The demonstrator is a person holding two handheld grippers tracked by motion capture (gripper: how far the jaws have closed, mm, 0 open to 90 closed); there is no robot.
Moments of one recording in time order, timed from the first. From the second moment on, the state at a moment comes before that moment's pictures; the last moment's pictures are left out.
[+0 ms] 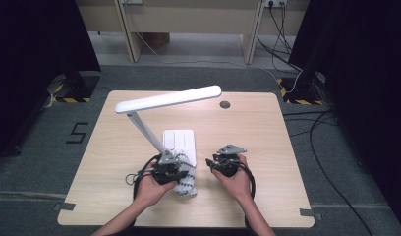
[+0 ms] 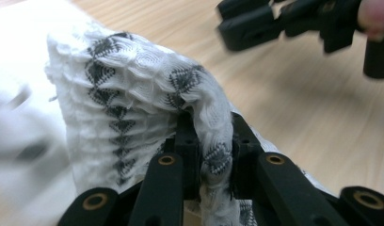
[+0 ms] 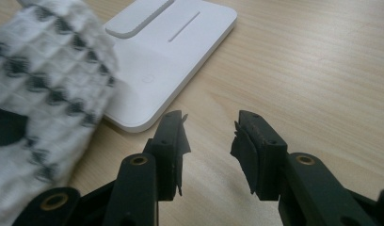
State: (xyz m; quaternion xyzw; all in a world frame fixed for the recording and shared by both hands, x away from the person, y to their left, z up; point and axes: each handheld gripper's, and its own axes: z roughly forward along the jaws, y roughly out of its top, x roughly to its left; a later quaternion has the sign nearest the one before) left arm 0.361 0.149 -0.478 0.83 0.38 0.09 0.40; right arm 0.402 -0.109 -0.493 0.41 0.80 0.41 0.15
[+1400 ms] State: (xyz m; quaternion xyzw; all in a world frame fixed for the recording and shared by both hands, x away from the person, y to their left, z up) left arm 0.465 0.242 -0.478 0.75 0.44 0.22 0.44; right arm 0.391 -0.112 -0.500 0.42 0.79 0.42 0.15
